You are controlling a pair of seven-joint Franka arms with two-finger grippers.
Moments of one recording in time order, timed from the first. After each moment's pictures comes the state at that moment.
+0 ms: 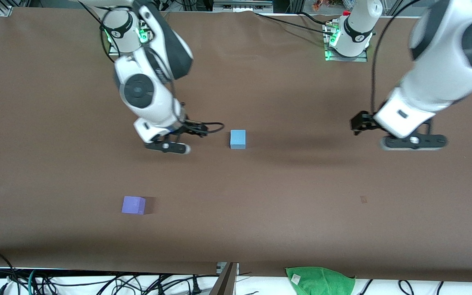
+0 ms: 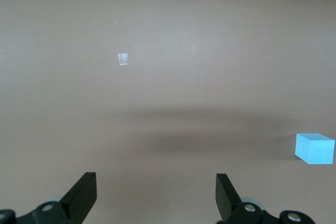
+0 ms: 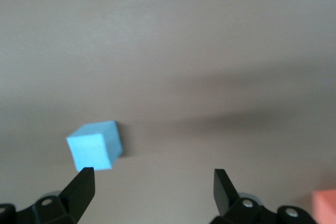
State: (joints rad) left arm 0.02 0.25 -0.25 -1.38 0.06 1.60 -0.23; right arm 0.61 0.49 -0.03 -1.56 0.16 2.04 0.70
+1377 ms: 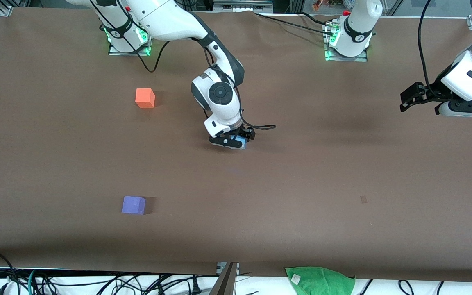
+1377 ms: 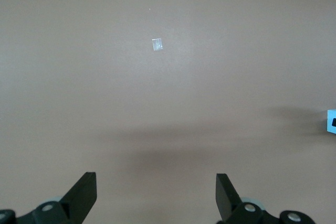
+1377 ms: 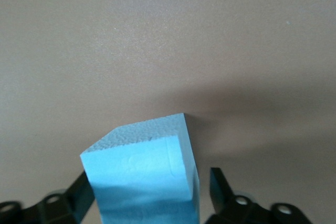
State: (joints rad) left arm -0.08 -0.05 0.03 -1.75 -0.01 1.72 -0.01; right arm 0.83 0.78 -0.04 -1.57 0.14 2.46 0.94
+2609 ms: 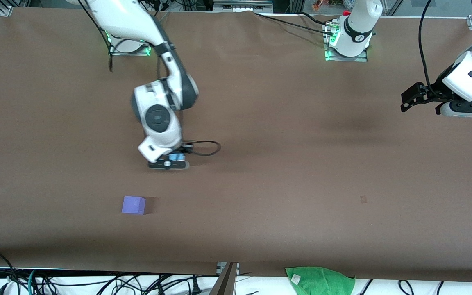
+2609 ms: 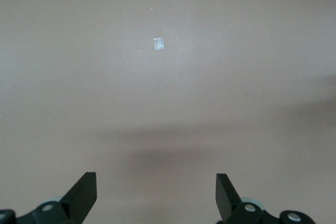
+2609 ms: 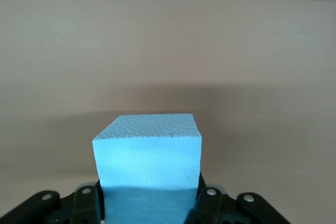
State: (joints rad) left arm -0.08 -0.05 0.03 -1.75 -0.01 1.72 -0.02; right arm 0.77 0.57 -0.37 -1.77 0.13 2.19 0.33
